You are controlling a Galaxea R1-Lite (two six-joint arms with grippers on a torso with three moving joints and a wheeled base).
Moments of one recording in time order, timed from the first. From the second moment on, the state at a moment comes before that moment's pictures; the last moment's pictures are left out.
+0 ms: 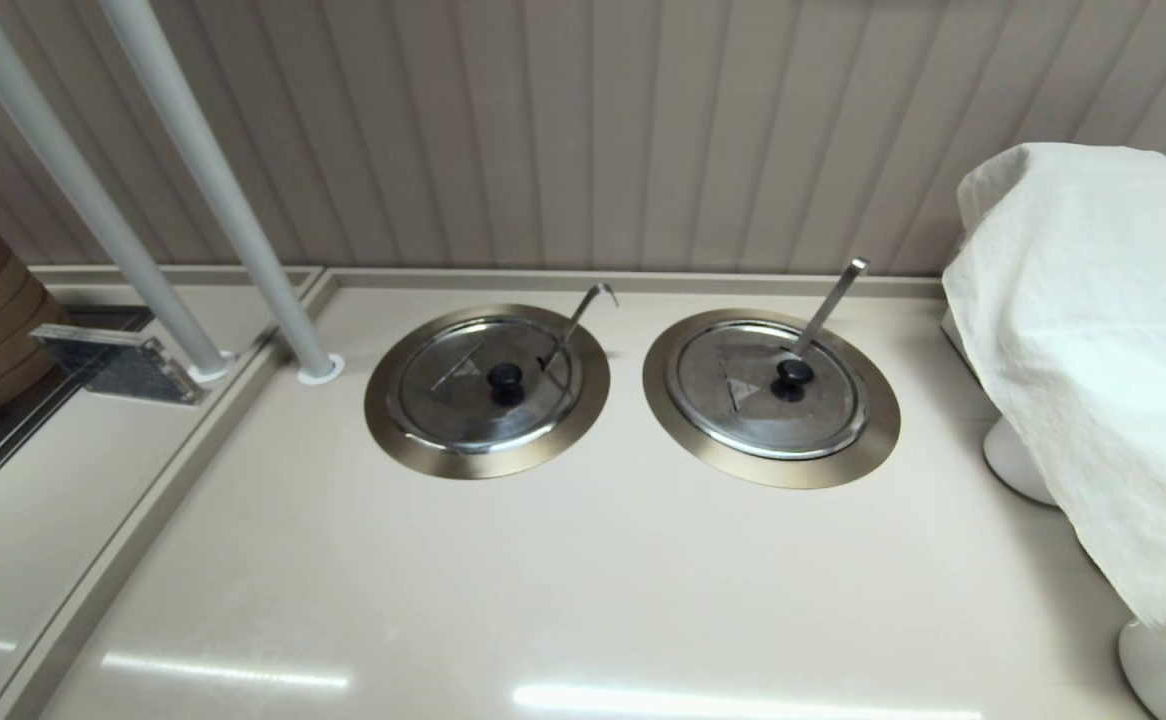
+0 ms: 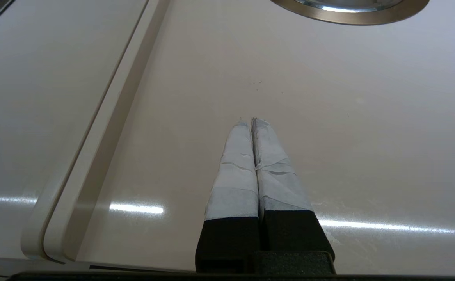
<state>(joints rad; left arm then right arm) 0.00 0.00 -0.02 0.05 0.00 0.00 0.00 0.00 0.00 0.00 0.01 -0.03</state>
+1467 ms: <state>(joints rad) 0.00 0.08 -0.44 0.12 -0.04 -0.06 0.00 0.00 0.00 0.00 0.01 -0.03</state>
